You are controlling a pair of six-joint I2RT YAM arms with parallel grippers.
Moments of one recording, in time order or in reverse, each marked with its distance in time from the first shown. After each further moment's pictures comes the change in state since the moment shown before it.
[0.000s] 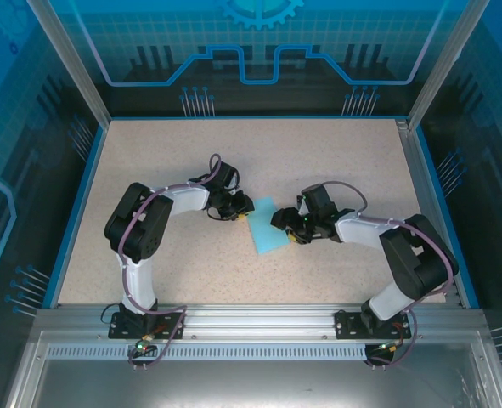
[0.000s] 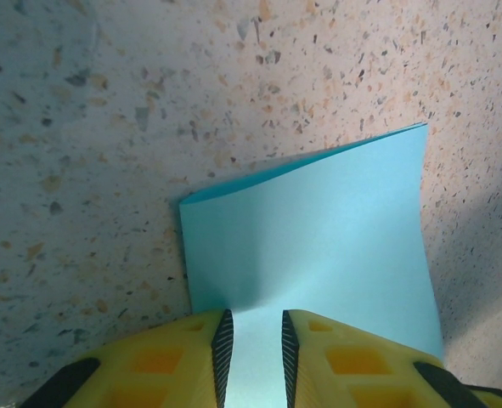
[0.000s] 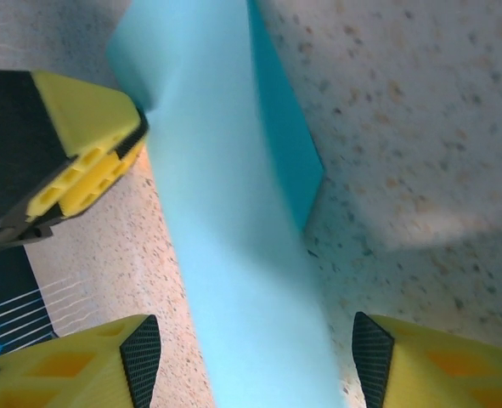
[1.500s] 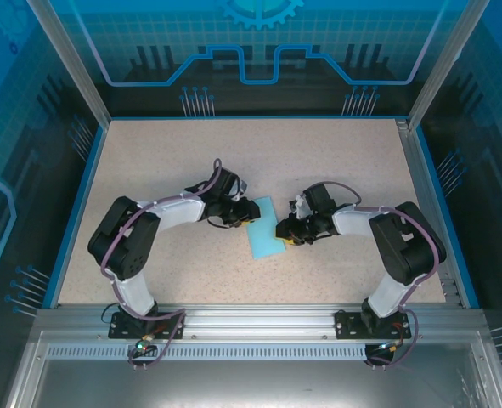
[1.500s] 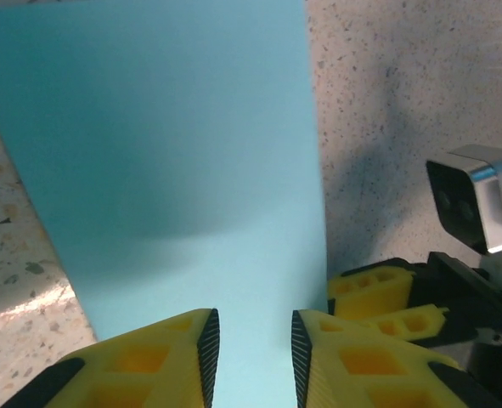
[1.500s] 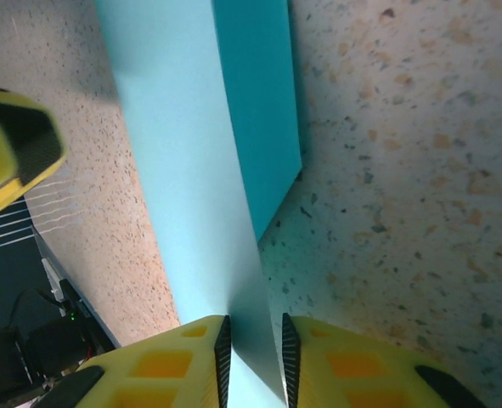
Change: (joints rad) left arm -0.067 -0.163 -0.123 0.051 0.080 0.016; right arm -0.051 0.113 0.042 -0.096 -0.222 -0.269
